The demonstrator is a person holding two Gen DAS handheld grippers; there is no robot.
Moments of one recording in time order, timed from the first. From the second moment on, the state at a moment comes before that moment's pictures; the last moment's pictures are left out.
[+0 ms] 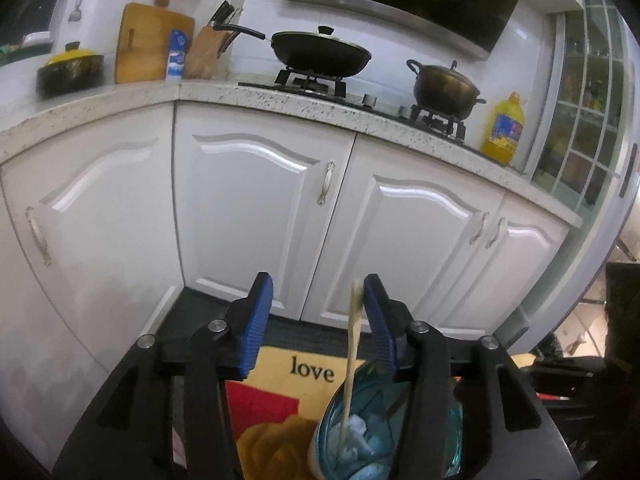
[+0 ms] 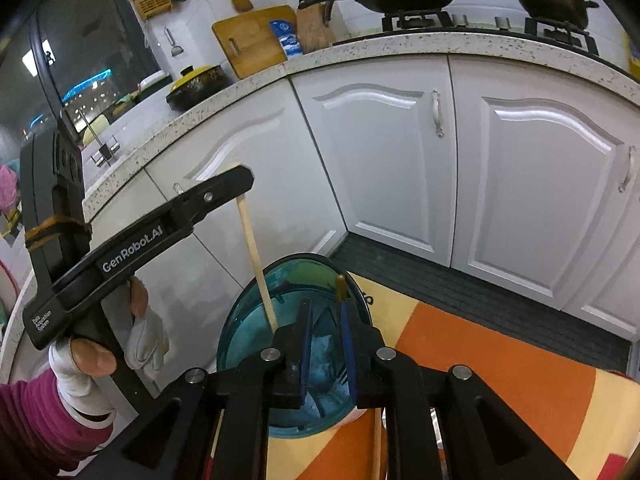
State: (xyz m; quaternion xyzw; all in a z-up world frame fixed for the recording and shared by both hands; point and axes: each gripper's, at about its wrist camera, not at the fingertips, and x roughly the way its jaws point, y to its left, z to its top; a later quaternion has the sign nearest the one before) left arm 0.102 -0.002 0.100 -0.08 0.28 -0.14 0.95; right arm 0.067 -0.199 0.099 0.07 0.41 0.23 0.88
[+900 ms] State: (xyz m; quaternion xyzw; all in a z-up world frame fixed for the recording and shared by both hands) left arm 0.013 -0.002 0.097 -0.02 0.32 -0.10 0.94; right arm -0.005 -0.211 0.098 0.04 0.40 0.16 0.90
